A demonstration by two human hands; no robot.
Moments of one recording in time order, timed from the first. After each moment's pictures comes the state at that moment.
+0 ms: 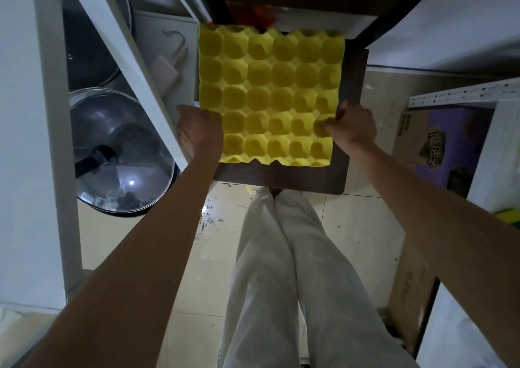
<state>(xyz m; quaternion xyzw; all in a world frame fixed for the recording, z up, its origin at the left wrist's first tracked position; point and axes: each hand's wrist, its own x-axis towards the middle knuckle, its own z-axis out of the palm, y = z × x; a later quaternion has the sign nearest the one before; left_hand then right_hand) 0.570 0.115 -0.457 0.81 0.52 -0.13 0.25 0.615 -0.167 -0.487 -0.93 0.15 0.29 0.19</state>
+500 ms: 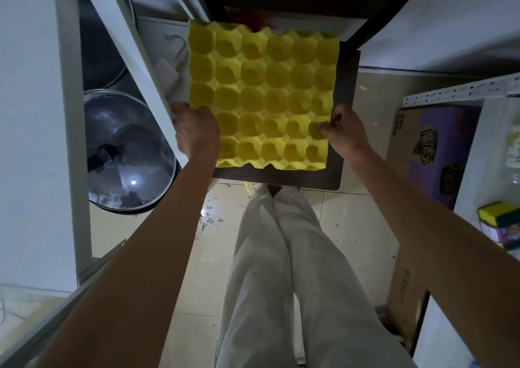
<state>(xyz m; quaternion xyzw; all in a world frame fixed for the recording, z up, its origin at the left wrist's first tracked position) 0.563 0.110 -0.432 0.80 0.53 -0.08 0.27 0.592 -0.178 -0.474 -0.87 0.15 0.30 0.35</state>
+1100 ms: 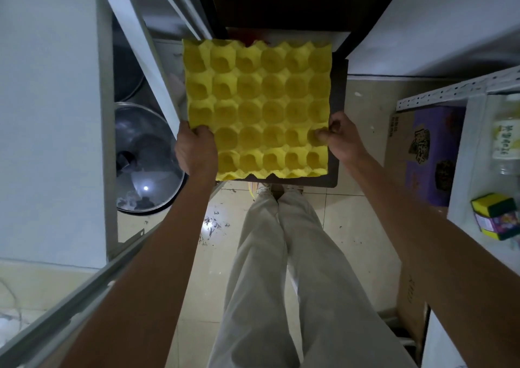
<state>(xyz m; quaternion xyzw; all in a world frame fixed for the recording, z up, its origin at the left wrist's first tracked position) 0.530 0.107 -0.372 0.80 0.50 -0.05 0.32 0.573 -0.180 -0.441 -0.78 0.23 0.29 0.50</state>
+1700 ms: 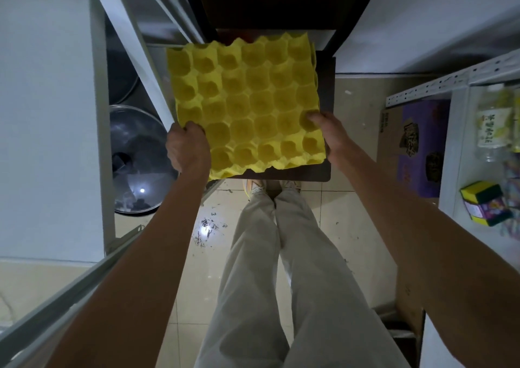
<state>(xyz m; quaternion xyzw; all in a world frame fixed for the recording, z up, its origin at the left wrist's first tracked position) 0.527 0.107 -0.361 0.77 0.55 -0.07 0.32 0.568 -0.172 -0.425 -0.61 0.36 0.35 0.61</state>
